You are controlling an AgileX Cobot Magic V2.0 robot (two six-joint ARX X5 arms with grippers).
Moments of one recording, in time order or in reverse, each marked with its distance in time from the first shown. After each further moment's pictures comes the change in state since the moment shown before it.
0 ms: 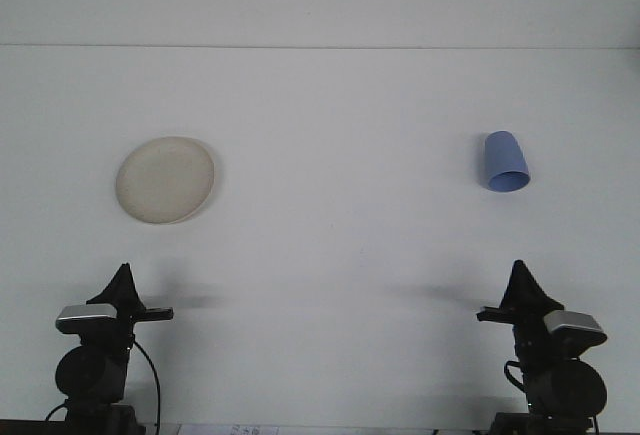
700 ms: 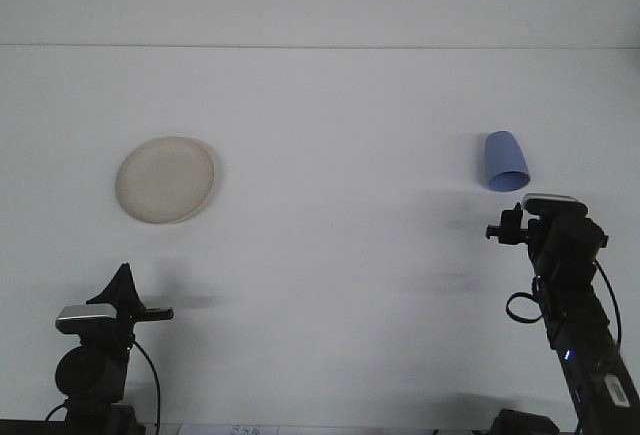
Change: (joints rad) left arm 0.000 0.000 0.000 0.000 0.000 0.000; right arm -0.164 1.062 0.412 0.150 0.064 -0.503
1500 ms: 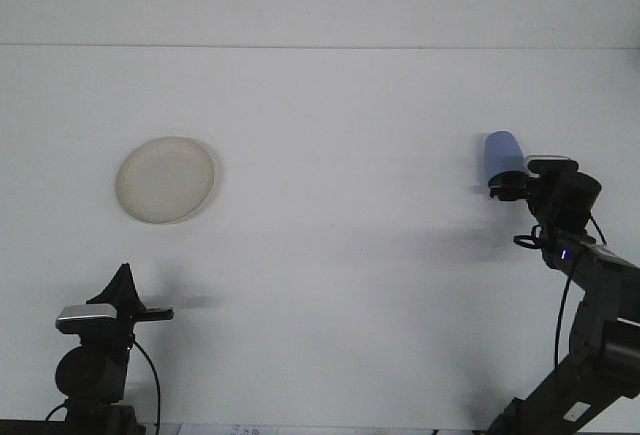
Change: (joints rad) left arm 0.000 0.000 0.000 0.000 0.000 0.000; right arm -0.117 0.691 0.281 0.428 -0.283 -0.037
